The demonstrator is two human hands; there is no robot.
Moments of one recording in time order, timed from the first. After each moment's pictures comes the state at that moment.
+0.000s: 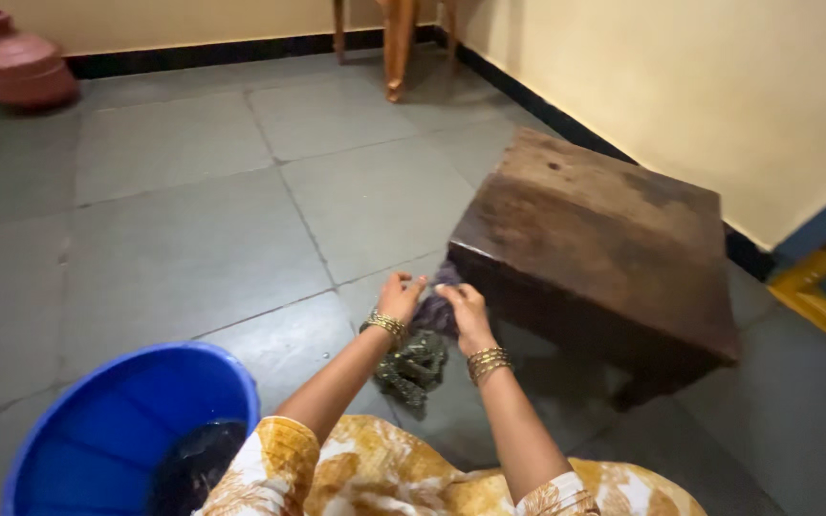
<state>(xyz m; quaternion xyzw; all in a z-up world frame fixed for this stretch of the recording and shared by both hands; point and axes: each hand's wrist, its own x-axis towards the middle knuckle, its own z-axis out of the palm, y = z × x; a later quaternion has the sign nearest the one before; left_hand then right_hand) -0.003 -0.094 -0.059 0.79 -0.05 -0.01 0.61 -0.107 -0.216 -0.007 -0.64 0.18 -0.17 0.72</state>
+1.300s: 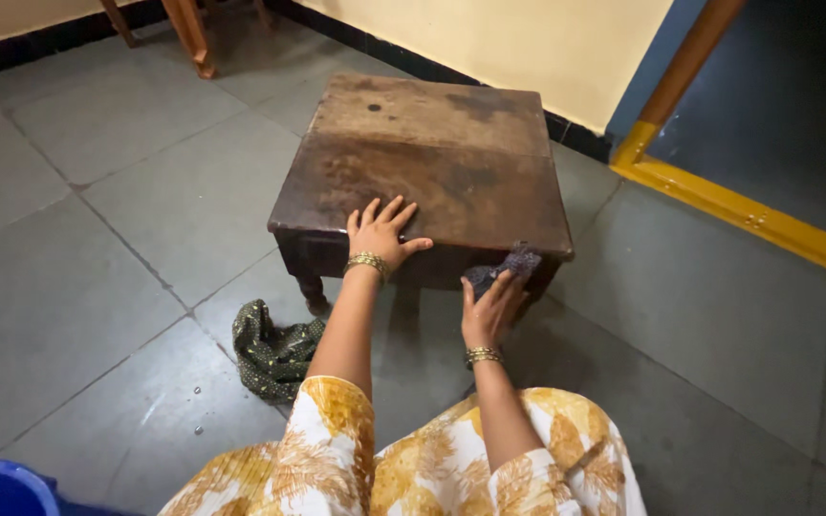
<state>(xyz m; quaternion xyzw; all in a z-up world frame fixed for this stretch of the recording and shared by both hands) -0.095 -0.301 0.055 0.88 -0.43 0.05 0.20 -0.274 -0.429 -0.112 -0.80 0.38 -0.46 0.06</state>
